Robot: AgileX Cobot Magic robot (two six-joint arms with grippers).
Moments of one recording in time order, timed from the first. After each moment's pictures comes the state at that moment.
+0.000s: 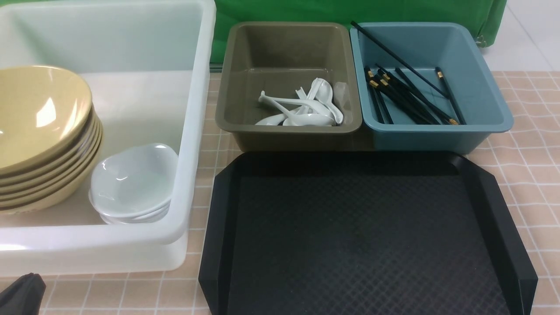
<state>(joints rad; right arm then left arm) -0.06 -0.01 0.03 0.03 0.31 -0.10 0.05 -0.01 0.02 -0.07 0.33 0.00</state>
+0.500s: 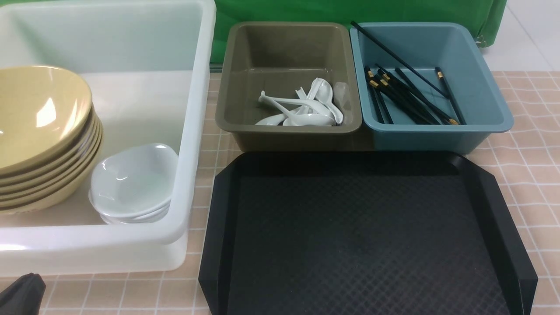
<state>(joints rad) -0.06 -0.01 0.03 0.03 0.31 -0.10 0.05 -0.01 0.02 -0.07 0.33 0.00</state>
